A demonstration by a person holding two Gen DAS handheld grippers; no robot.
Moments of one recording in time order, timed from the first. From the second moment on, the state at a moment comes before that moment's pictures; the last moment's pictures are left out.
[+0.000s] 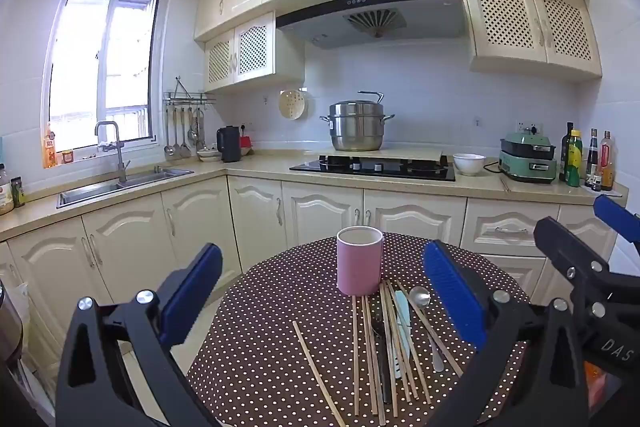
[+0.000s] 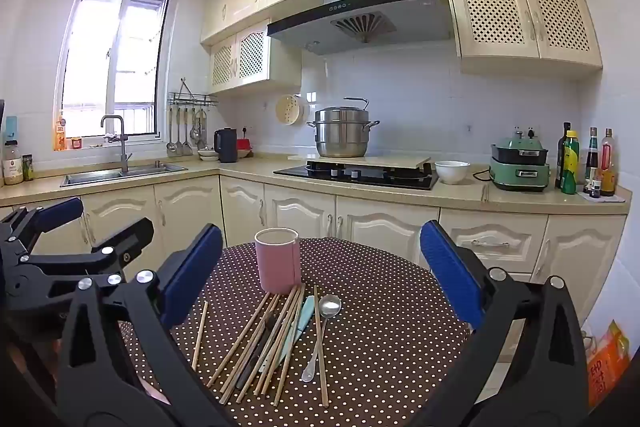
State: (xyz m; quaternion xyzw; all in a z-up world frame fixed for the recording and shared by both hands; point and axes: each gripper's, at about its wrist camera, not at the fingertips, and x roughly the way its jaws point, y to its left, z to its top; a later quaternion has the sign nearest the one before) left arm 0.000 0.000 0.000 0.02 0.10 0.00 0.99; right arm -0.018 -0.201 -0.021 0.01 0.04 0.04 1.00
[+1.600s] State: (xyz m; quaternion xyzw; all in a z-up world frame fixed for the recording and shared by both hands) left arm -0.002 -0.005 -0.022 0.02 0.11 0.00 0.99; right arm -0.011 -0.194 -0.035 0.02 0.06 0.04 1.00
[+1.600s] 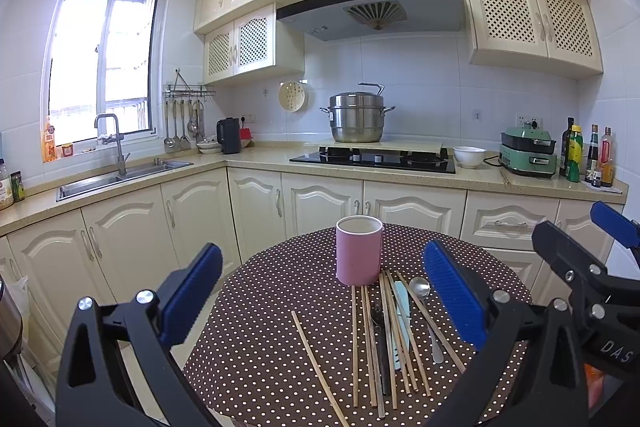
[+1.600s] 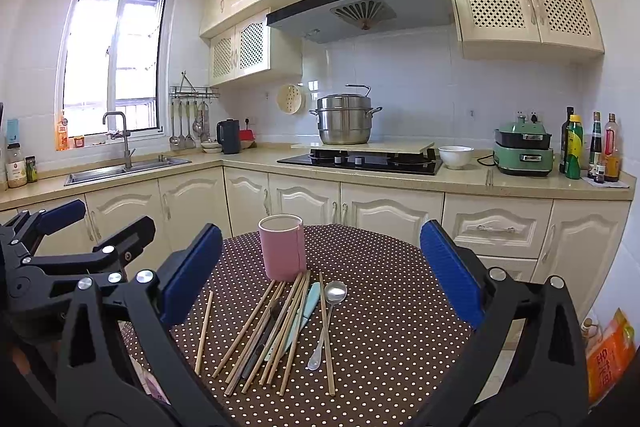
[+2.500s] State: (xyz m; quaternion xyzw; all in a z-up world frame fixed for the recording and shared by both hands) left arm 0.004 0.009 -0.010 0.02 0.12 0.01 0.99; right arm -0.001 -0.183 -0.031 0.02 0.07 0.05 1.00
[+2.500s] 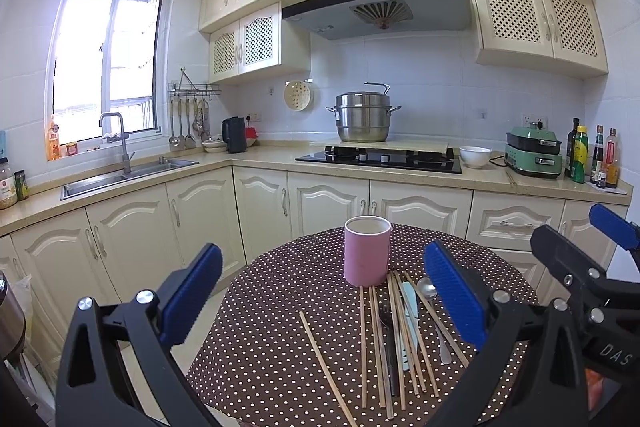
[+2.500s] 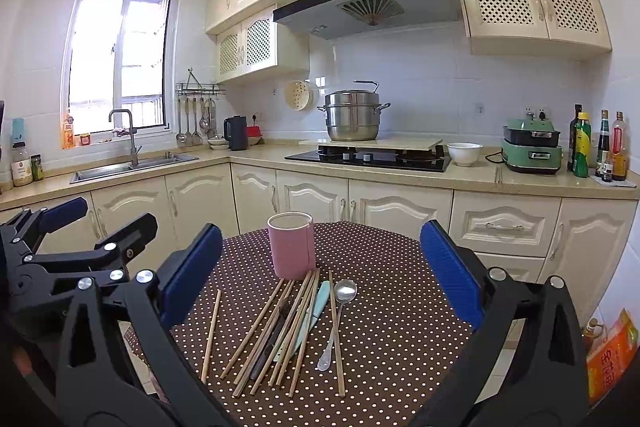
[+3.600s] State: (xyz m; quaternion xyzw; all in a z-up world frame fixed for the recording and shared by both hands) left arm 0.024 0.019 -0.026 0.02 0.14 0.02 0.99; right arm 0.023 -0.173 -0.039 0.01 0.10 0.06 0.99
